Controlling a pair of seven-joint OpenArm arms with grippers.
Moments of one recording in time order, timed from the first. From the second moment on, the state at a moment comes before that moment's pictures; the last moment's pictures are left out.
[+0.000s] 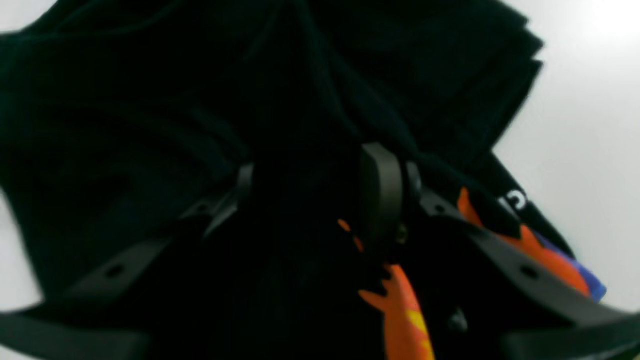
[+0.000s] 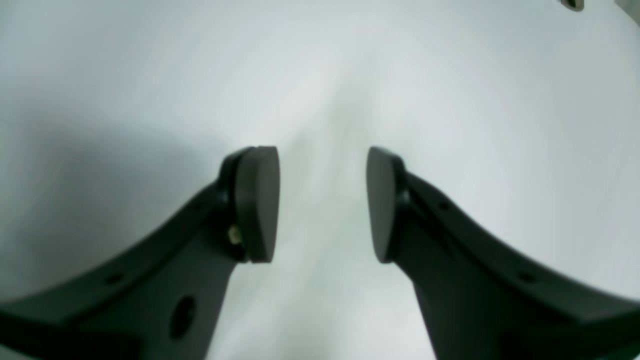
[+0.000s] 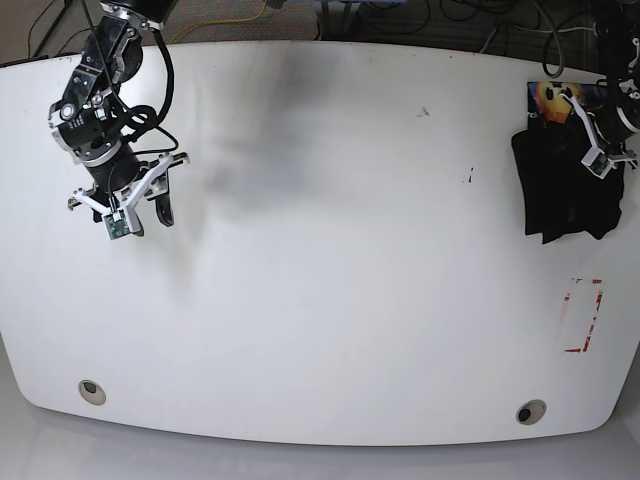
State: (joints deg) left arm 21.0 -45.5 -10.3 71.1 -9.8 -42.8 6.3; right arm -9.0 7.7 28.3 112.3 15.5 40.6 -50.9
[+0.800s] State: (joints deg) left arm 15.4 -51.2 -10.2 61.9 -6.9 -42.5 9.4; right arm -9.1 7.7 28.3 112.3 15.5 40.6 -50.9
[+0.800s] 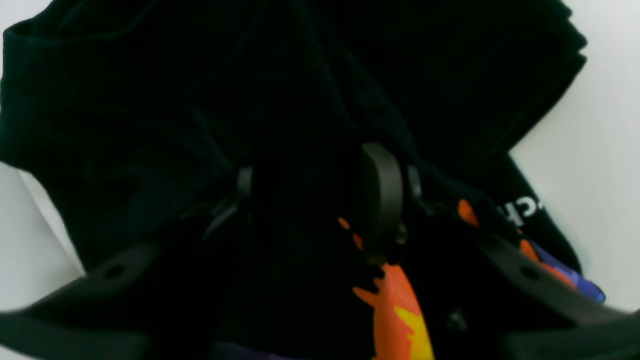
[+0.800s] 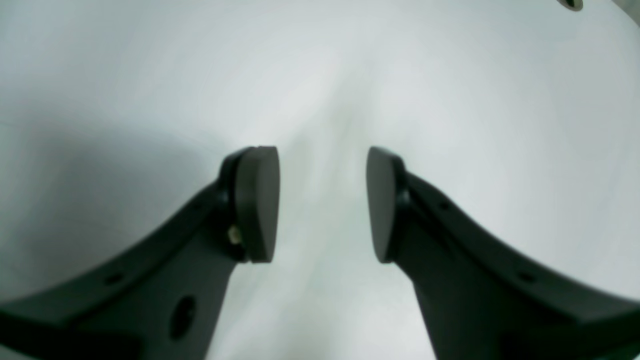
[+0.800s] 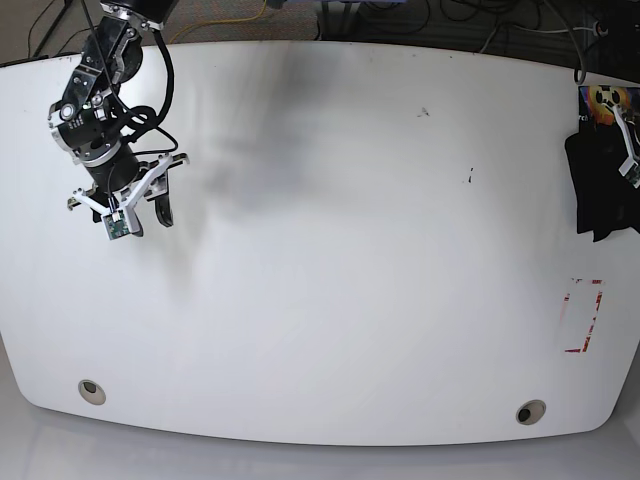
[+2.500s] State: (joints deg) left arm 6.6 -25.1 -19.8 103.3 -3.6 -42.2 25.4; right arm -8.5 6.9 26.8 112.3 5.9 40.4 -45.0
